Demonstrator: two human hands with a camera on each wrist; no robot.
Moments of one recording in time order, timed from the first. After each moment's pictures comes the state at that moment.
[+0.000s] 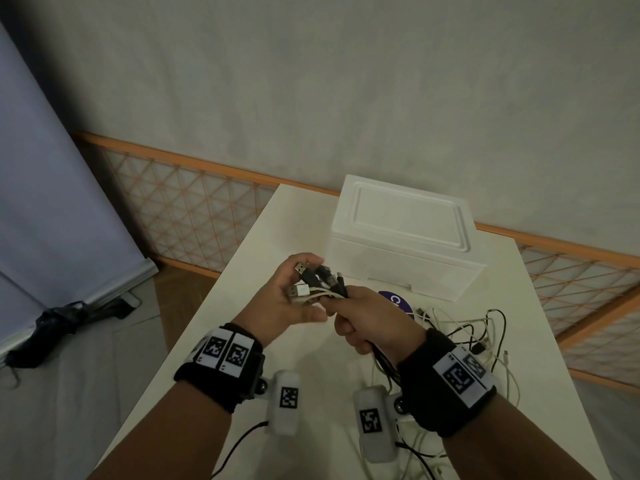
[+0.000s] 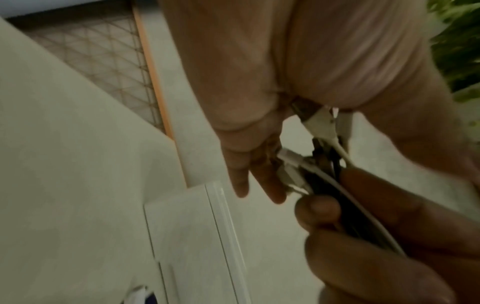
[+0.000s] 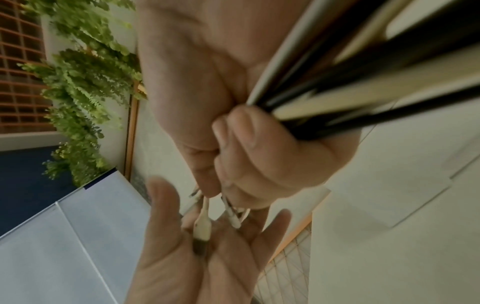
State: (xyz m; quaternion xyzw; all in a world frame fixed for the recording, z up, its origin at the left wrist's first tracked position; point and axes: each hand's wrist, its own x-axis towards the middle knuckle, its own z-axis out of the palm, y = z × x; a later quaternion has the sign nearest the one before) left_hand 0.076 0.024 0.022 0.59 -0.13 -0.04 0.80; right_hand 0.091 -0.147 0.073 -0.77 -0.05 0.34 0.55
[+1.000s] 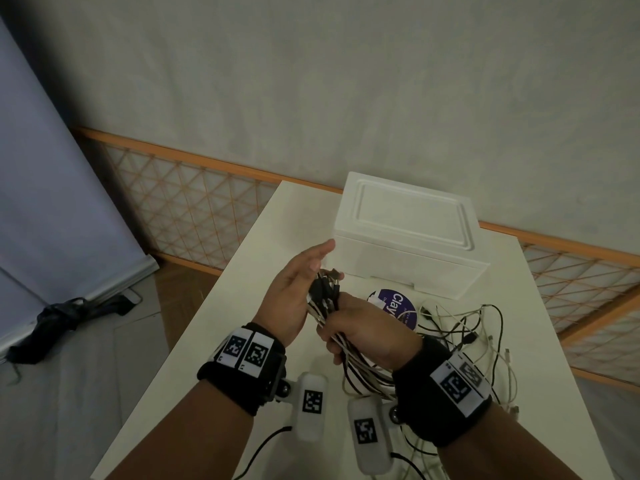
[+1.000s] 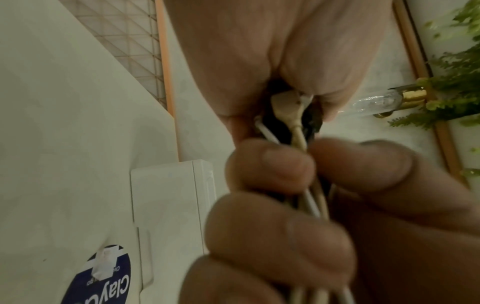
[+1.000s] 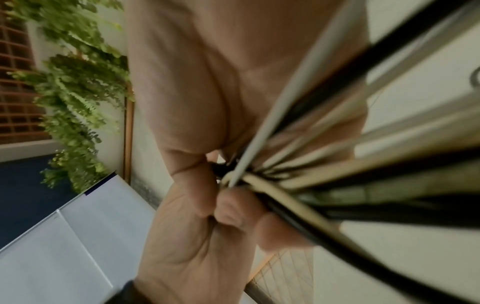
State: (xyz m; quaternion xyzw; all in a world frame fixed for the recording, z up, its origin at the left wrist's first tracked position) left_hand 0.078 -0.001 0.030 0.59 -0.03 0.06 0.80; right_hand 0.082 -0.137 0.062 -0.72 -0.12 0.37 0.58
